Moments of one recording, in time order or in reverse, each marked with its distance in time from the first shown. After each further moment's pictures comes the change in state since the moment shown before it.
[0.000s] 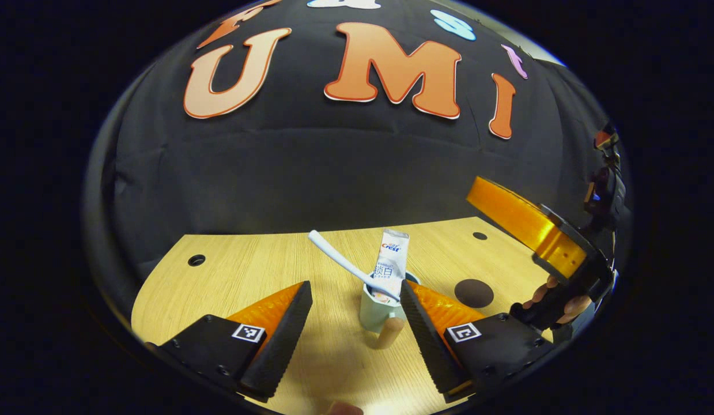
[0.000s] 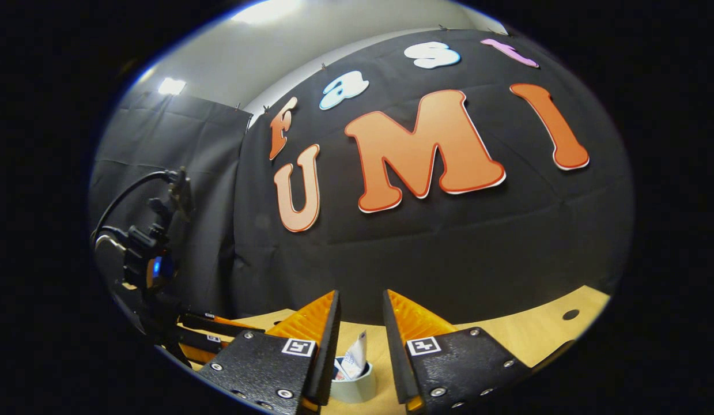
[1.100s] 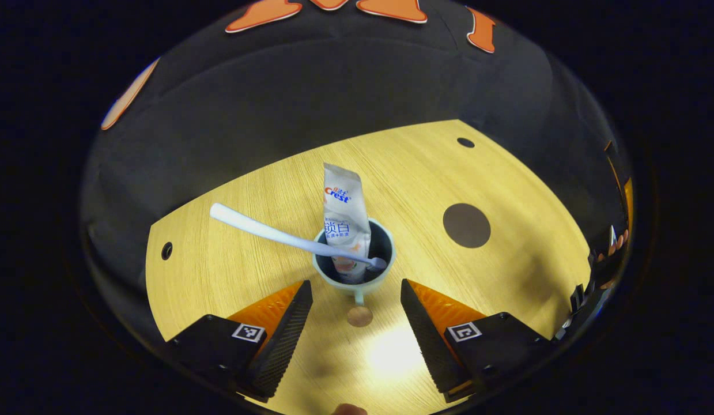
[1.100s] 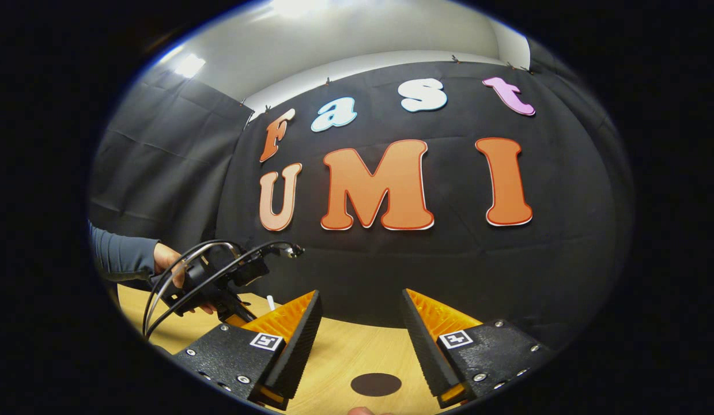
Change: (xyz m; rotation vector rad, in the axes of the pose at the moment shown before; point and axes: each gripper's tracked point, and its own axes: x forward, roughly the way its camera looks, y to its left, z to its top) left arm 0.039 -0.055 -0.029 0.227 0.556 -0.118; right arm -0.139 -0.080 0.063 -0.166 -0.035 -0.120
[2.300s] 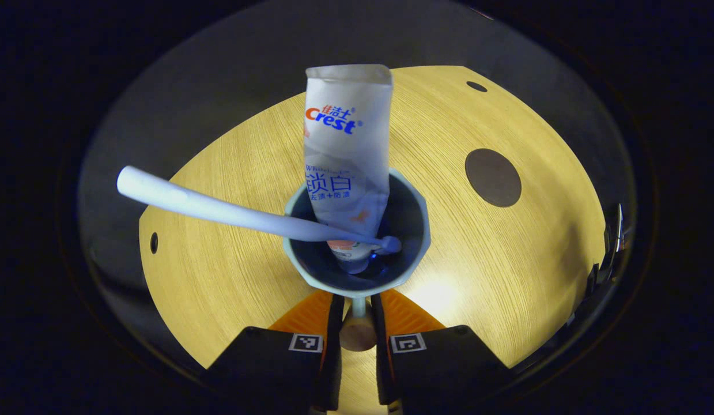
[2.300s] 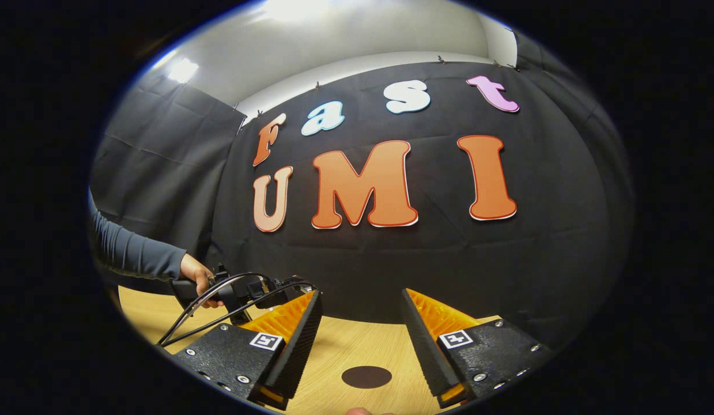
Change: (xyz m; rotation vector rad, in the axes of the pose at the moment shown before) left arm 0.032 -0.008 -0.025 0.050 0.265 -0.003; right arm -0.016 -0.017 -0.001 0.032 -0.001 -0.027
